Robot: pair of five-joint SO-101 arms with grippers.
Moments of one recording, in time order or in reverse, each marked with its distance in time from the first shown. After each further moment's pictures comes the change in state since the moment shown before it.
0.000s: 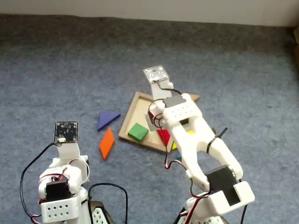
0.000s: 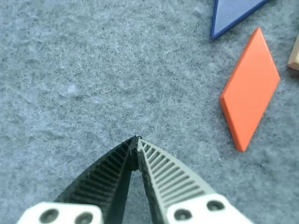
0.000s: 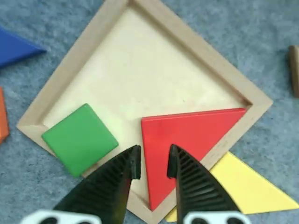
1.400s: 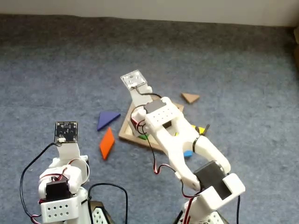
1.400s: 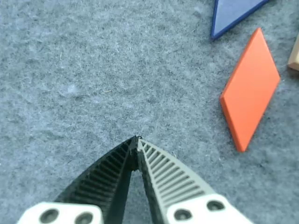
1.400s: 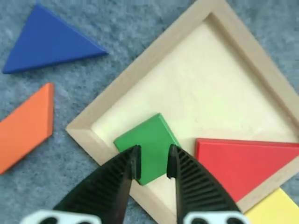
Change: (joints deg) left arm 0.0 0.0 0.0 0.0 0.0; right arm -9.1 4.9 -2.7 -4.2 -0.2
